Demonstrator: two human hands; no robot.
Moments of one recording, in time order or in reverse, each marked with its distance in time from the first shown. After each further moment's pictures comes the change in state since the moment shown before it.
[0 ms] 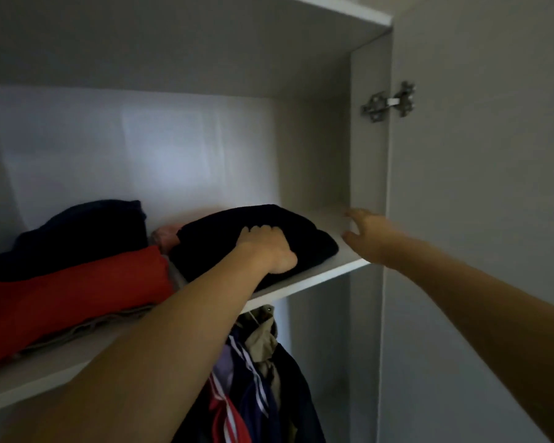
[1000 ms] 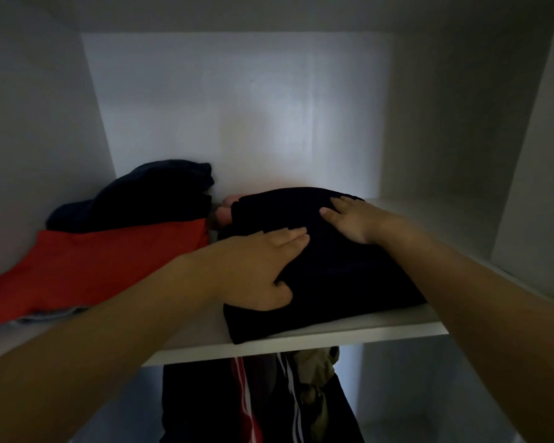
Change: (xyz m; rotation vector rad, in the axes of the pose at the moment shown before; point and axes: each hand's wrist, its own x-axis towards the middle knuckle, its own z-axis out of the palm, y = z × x) left_hand 0.022 -0.097 0.046 0.014 -0.039 0.162; right_hand 0.214 -0.077 0.144 -0.020 -0.359 -0.355
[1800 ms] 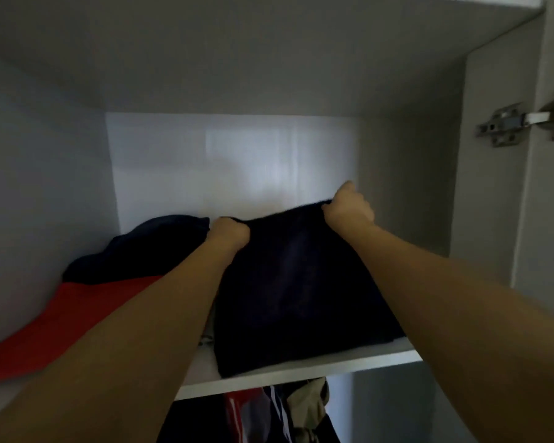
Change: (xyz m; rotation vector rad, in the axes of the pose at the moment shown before) left_hand 0.038 -0.051 -0.077 -0.959 0.498 -0.830; right_hand -0.041 -0.065 -0.107 0.338 0.509 0.329
